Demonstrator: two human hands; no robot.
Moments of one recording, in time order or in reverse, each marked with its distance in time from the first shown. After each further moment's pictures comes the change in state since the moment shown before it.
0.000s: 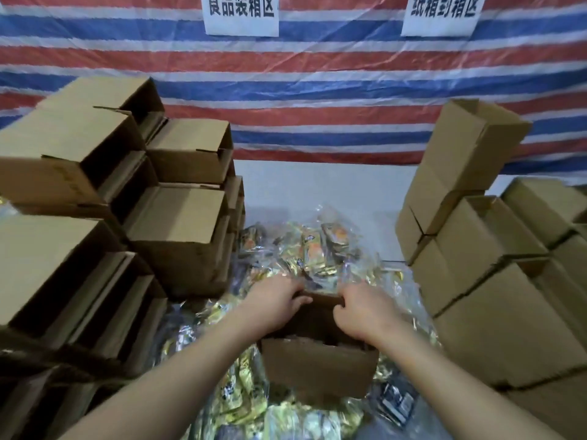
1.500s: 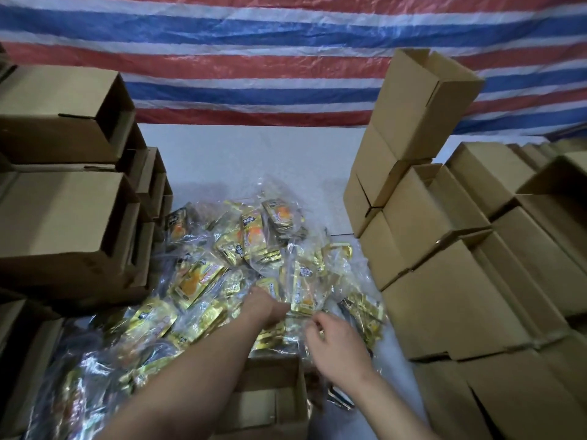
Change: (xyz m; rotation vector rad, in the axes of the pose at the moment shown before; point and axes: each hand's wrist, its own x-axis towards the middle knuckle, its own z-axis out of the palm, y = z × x) left_hand 0.135 0.030 0.167 -0.544 -0.397 -0.708; right_hand -0.024 0.070 0.084 0.473 0.036 0.194
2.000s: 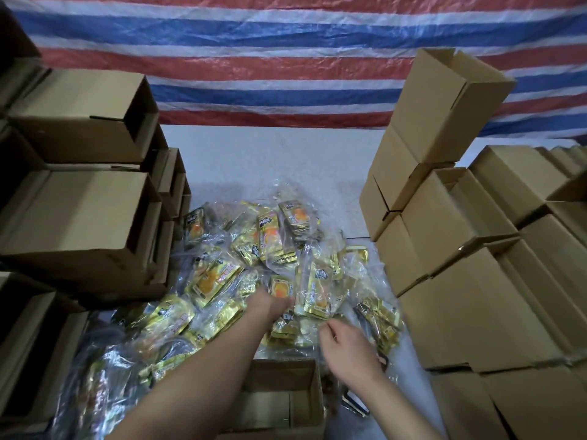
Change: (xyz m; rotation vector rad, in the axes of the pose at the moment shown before) left_hand -0.007 -0.015 -0.016 -0.452 0.034 -0.053; right_hand 0.008 0.001 0.012 0.043 -0.080 0.087
